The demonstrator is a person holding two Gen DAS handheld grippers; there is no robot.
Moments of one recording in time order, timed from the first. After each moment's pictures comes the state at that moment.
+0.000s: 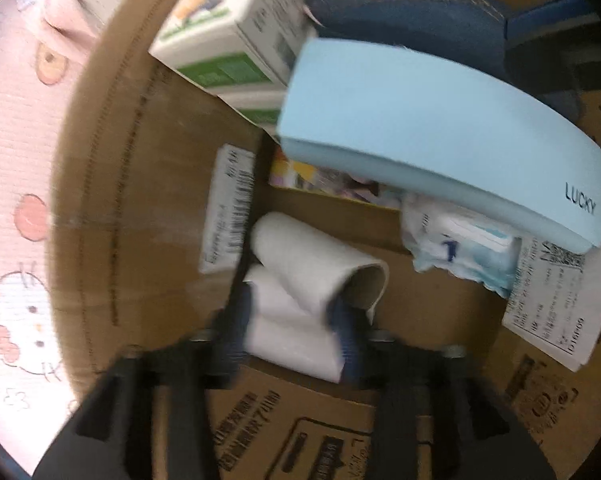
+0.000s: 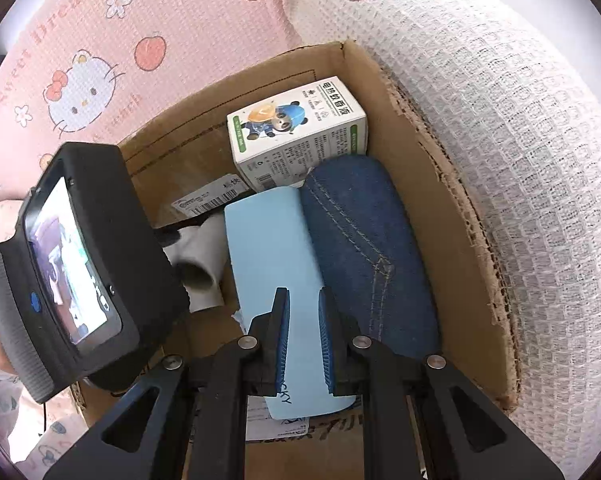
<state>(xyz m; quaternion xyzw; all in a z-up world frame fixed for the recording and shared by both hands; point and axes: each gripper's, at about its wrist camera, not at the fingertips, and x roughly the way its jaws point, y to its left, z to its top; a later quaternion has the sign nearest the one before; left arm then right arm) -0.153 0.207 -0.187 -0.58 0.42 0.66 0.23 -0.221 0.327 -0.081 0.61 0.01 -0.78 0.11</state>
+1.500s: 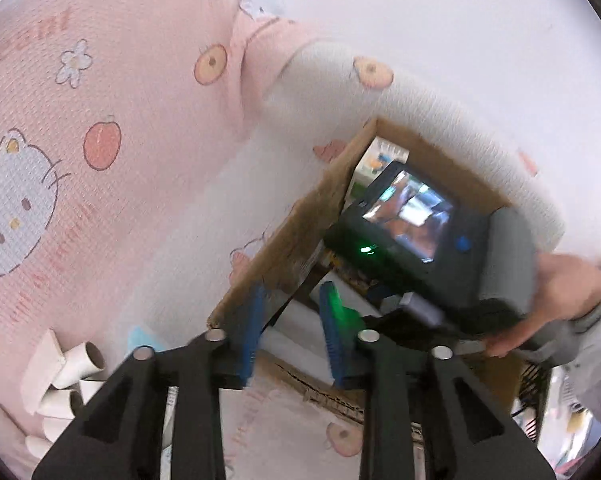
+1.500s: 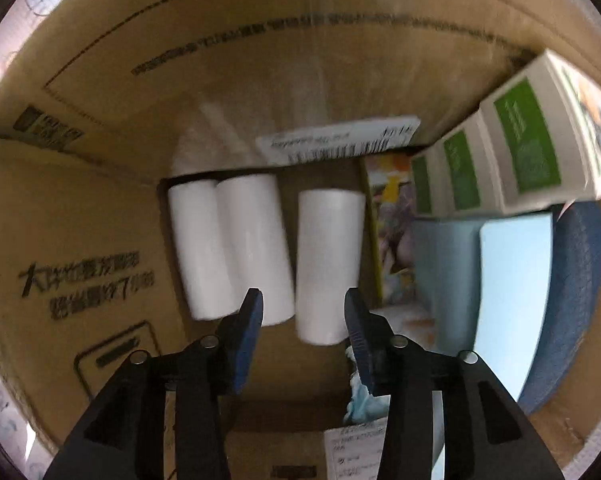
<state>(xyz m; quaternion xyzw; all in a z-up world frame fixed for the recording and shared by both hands) -0.213 0.055 -0.087 -0.46 0.07 0.83 0.31 -0.265 0.182 -0.194 0.72 0.11 -0.68 0.09</state>
